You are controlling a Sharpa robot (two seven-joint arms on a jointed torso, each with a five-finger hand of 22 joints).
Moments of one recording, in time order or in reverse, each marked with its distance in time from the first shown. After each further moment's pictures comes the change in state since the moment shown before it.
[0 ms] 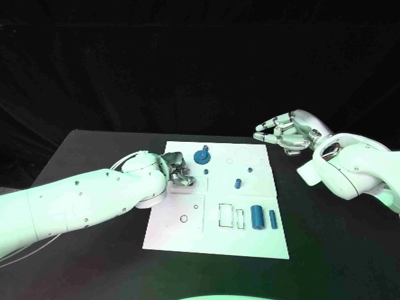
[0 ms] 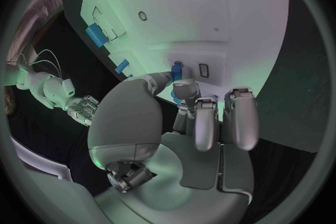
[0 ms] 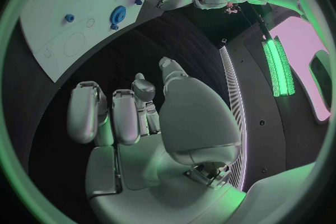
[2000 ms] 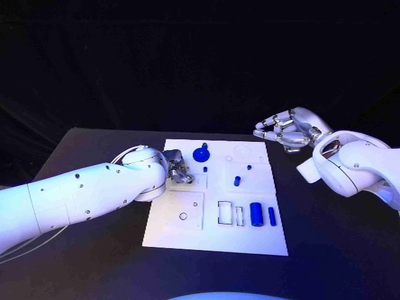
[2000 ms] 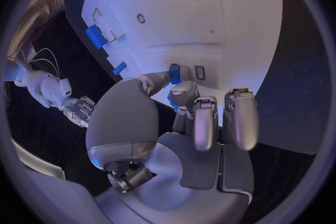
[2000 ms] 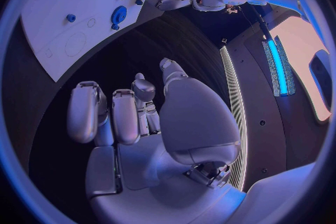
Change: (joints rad) left arm 0.012 0.018 0.005 -0.040 0.036 0.072 -0.007; left_hand -0.061 -0.019 0.052 -0.014 -0.001 0.024 -0.016 0.012 -0.017 0.026 -0.005 0.062 0.050 -0.002 -0.012 0.000 -0.001 0.000 0.000 0.000 0.000 0.000; right arm 0.000 -0.002 0.000 -0.001 0.000 0.002 -0.001; right_hand -0.013 0.005 -0.008 0.008 0.004 0.000 0.000 0.004 0.000 0.002 0.002 0.000 0.000 0.000 0.000 -0.004 0.000 0.000 0.000 0.000 -0.004 0.000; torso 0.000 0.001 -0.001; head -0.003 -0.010
